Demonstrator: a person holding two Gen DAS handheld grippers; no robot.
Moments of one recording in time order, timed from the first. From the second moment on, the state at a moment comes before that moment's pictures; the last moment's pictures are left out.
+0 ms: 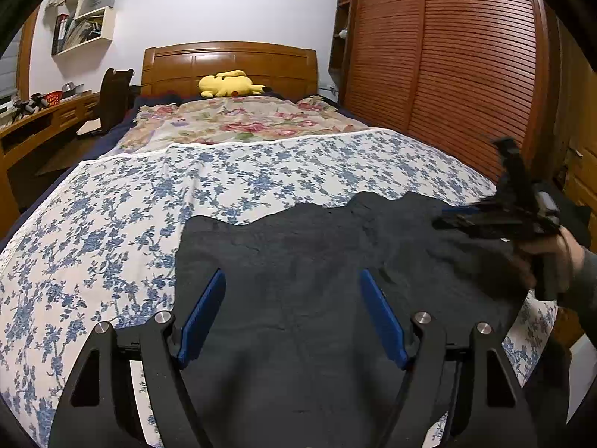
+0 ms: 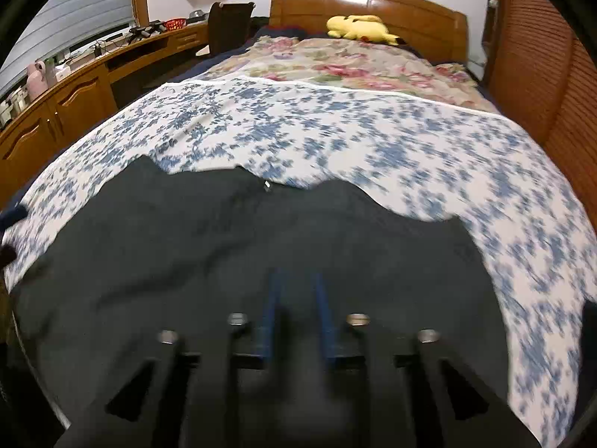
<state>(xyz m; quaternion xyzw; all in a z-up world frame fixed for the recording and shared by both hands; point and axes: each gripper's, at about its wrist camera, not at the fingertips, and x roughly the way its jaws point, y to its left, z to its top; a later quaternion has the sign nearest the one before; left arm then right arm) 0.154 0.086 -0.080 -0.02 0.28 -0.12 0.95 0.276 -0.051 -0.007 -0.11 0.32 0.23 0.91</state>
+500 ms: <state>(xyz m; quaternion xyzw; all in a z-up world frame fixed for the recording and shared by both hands) 0.146 0.045 -0.079 0.00 0.28 -0.15 0.95 0.195 -0.147 -0.023 -0.09 0.32 0.13 0.93</state>
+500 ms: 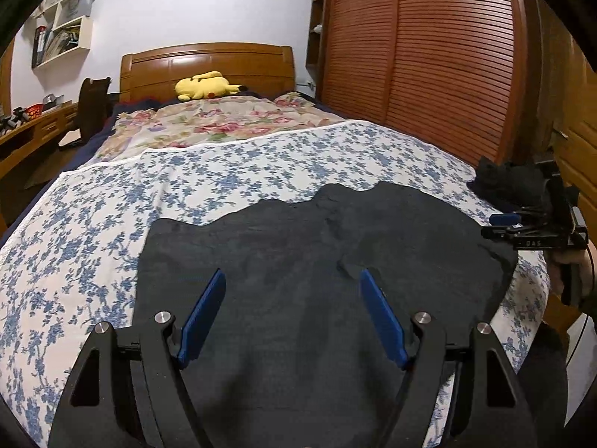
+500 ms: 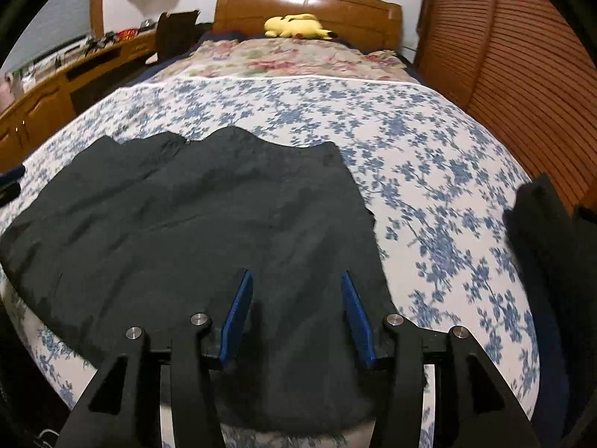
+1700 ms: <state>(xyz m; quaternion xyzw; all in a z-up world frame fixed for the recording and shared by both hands) 0.080 0.019 -0.090 0.00 0.33 -0.13 0.94 0.157 -0.067 -0.034 -0.08 0.29 0.28 0.91</state>
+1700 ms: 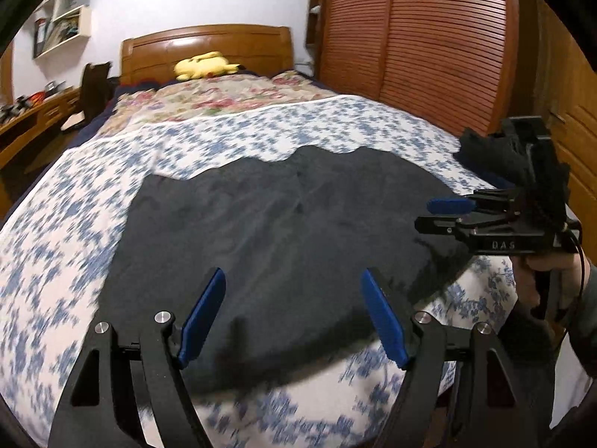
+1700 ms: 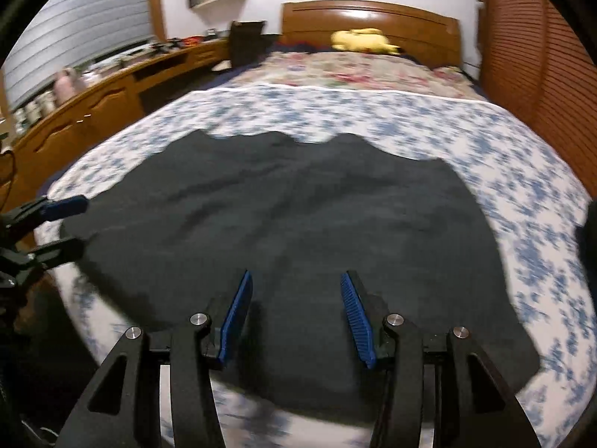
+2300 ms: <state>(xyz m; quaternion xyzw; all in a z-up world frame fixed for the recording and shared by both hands) 0.067 0.105 -0.097 -0.02 0.35 -0.02 0.94 0.170 -0.030 -0.075 -0.12 0.33 0.31 0.88</state>
